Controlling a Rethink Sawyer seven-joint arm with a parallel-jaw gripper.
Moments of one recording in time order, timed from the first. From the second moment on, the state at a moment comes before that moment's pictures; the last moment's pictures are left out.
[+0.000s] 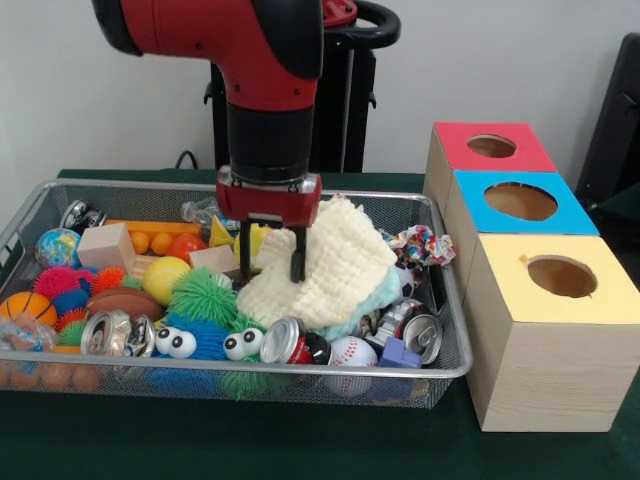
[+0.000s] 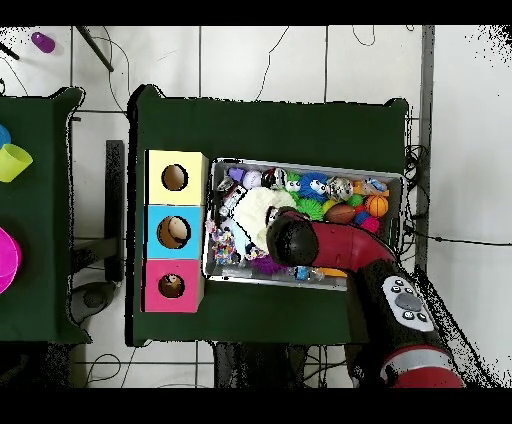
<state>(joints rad) -0.45 -0.55 0.13 1.71 -0.28 0.27 1.79</state>
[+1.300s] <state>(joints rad) -0.45 -0.43 0.13 1.61 -0.28 0.20 1.79</state>
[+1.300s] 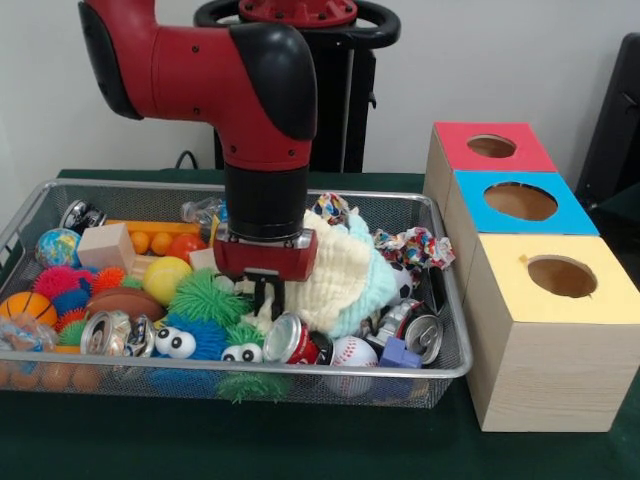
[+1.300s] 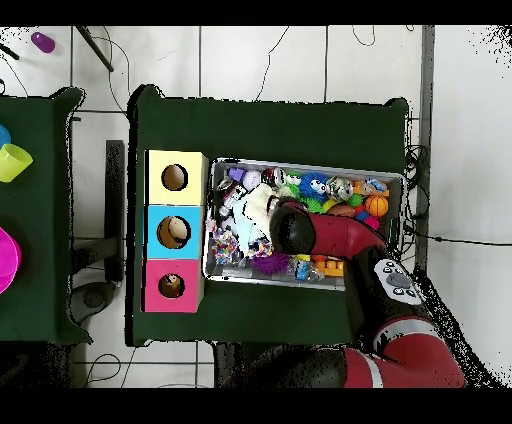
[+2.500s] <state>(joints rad) -0.50 -0.87 0.15 1.65 -0.27 0.87 1.79</state>
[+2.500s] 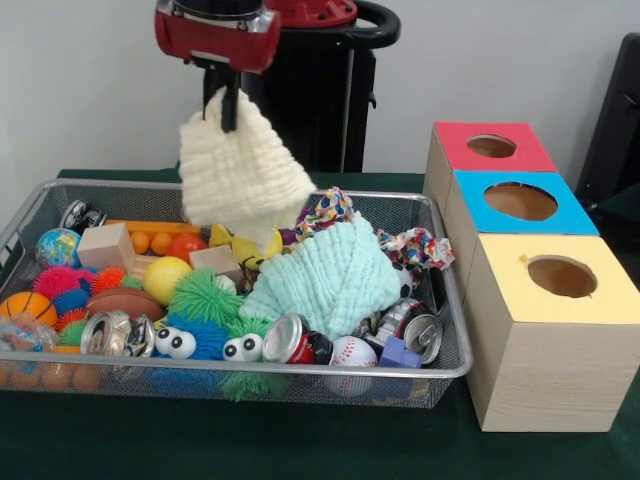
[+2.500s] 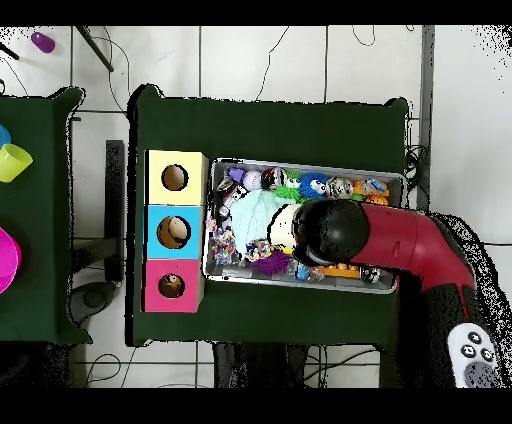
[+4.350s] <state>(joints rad) -0.75 -0.69 0.43 1.39 -0.40 0.92 1.67</state>
